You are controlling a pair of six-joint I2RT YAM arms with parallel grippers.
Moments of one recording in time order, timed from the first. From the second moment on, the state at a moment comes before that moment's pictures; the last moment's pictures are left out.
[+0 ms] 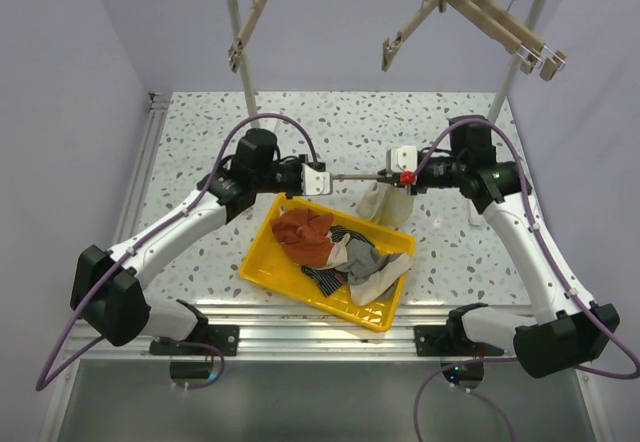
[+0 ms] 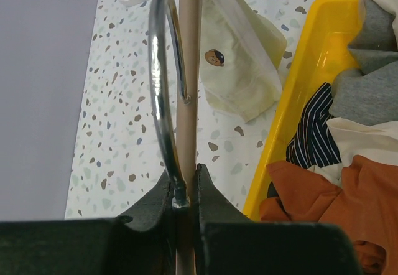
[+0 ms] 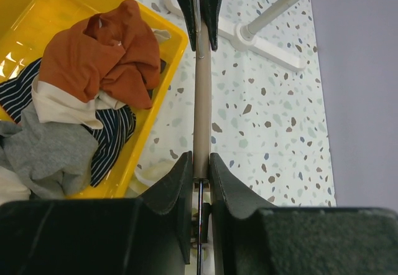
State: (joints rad) left arm -0.59 1.37 1.10 -0.20 0.61 0.87; right arm 0.27 1.19 1.26 -0.76 -0.89 -1.12
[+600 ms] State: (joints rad) left arm -0.59 1.36 1.10 -0.28 0.44 0.90; right arm 0.19 1.29 1.46 -0.91 -0.91 -1.15
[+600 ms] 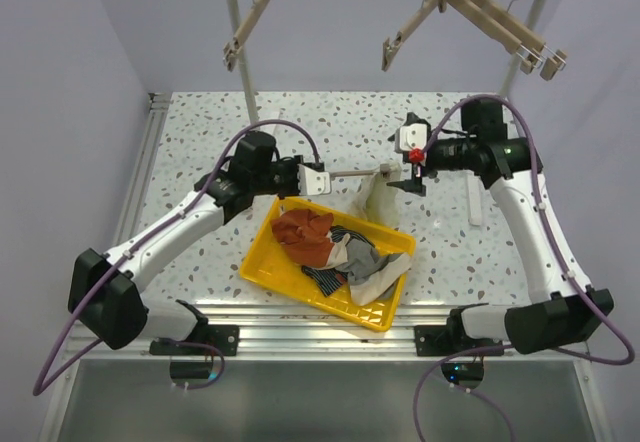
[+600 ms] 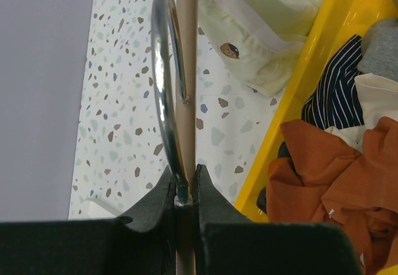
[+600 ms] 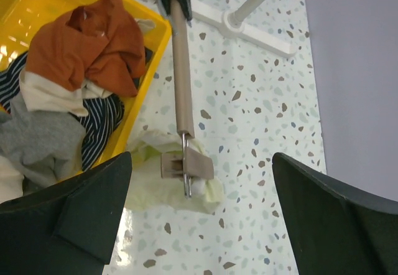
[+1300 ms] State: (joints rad) left arm -0.58 1.33 1.10 -0.29 0.45 0.91; right arm 0.21 1.41 1.45 -1.08 -0.90 -1.44
